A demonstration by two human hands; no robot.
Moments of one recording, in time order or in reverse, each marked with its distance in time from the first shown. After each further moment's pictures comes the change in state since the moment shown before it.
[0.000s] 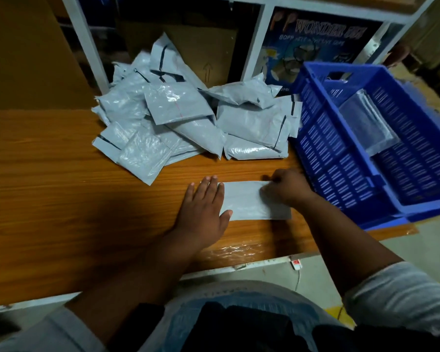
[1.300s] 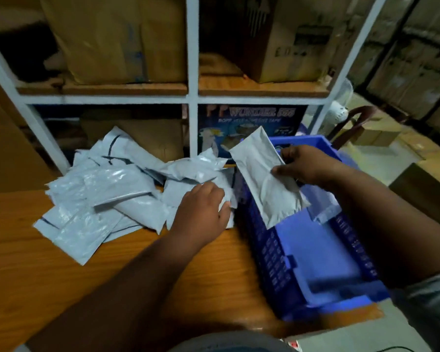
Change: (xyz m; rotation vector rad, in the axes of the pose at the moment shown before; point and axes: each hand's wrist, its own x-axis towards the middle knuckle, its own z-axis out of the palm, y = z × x) left_hand 0.175 0.136 -0.155 -0.197 0.522 0.033; right_hand 0.052 0.049 -0.303 0.168 0.088 -0.293
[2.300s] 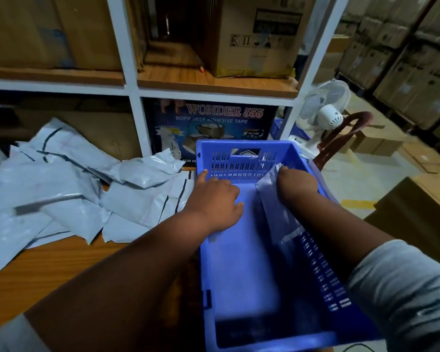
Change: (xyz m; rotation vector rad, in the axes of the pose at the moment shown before) left_hand 0.131 0.131 0.093 0.179 -0.390 -0.027; right_hand 0.103 0.169 -0.020 -0.833 0.101 0.157
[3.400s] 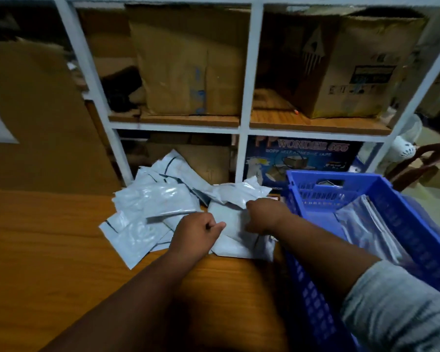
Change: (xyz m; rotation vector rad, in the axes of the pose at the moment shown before) left_hand -0.186 -0.221 -0.032 -0.477 0.335 -0.415; right_hand -0.096 -0.285 -0.068 0.019 -0.066 -0.528
